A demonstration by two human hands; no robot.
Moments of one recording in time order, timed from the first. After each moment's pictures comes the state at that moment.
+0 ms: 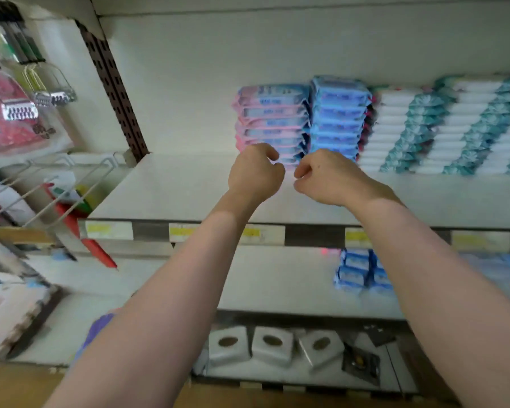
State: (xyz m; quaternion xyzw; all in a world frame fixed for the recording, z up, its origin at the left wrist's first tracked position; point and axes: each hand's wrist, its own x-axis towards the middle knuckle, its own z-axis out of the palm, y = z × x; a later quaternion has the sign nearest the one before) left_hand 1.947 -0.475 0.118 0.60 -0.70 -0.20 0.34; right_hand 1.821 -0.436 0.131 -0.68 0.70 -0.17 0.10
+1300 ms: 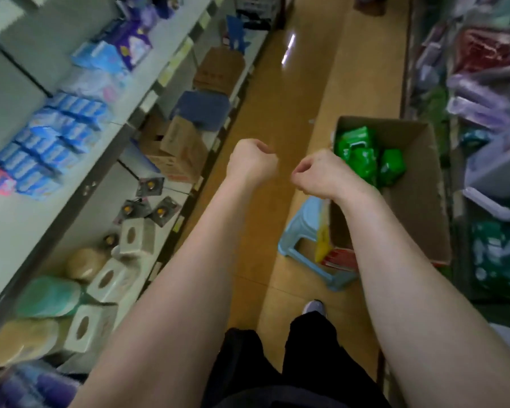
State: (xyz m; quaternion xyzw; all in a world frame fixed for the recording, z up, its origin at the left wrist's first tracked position) left_hand 1.758 0.100 -0.041 0.22 -0.86 -0.44 -0.08; right_hand 1.751 0.226 -0.049 0.01 0.92 -0.31 0.22
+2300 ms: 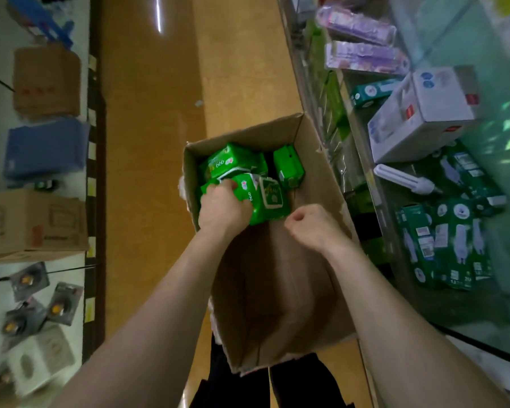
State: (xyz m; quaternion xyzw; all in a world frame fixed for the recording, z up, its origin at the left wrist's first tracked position) left_hand 1.550 0.332 -0.203 0.05 -0.92 -0.24 -0.29; right_hand 1.625 0.472 -0.219 0.32 0.81 -0.41 0.28
